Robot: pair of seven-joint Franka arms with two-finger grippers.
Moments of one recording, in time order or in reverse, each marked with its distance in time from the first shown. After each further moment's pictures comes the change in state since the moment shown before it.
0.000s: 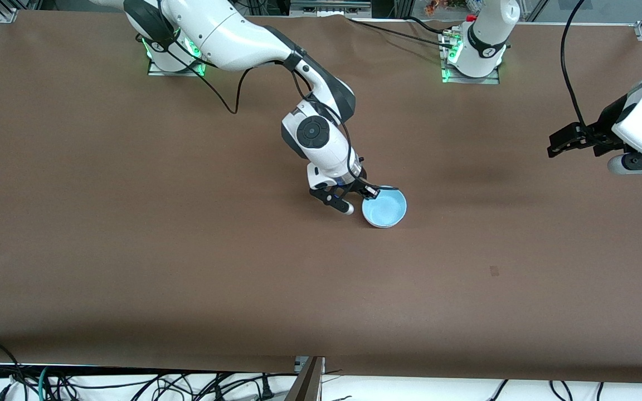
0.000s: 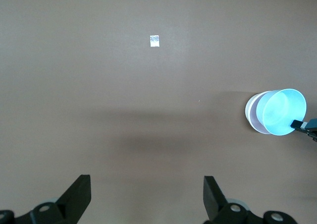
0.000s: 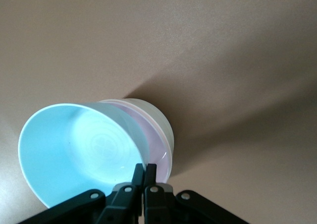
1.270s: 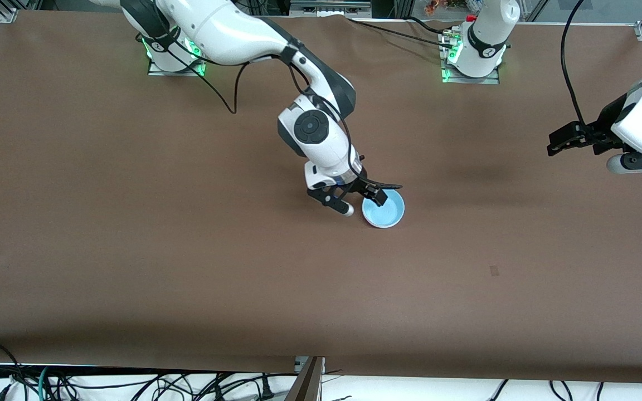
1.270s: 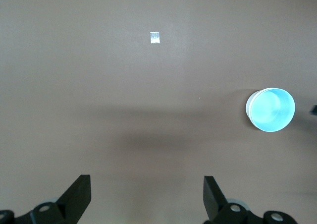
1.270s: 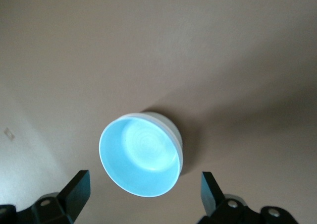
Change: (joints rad) left arm 0.000 0.000 0.000 0.001 0.000 -0.014 0.000; right arm 0.005 -0.079 -0.077 0.078 -0.001 -0.190 -0.001
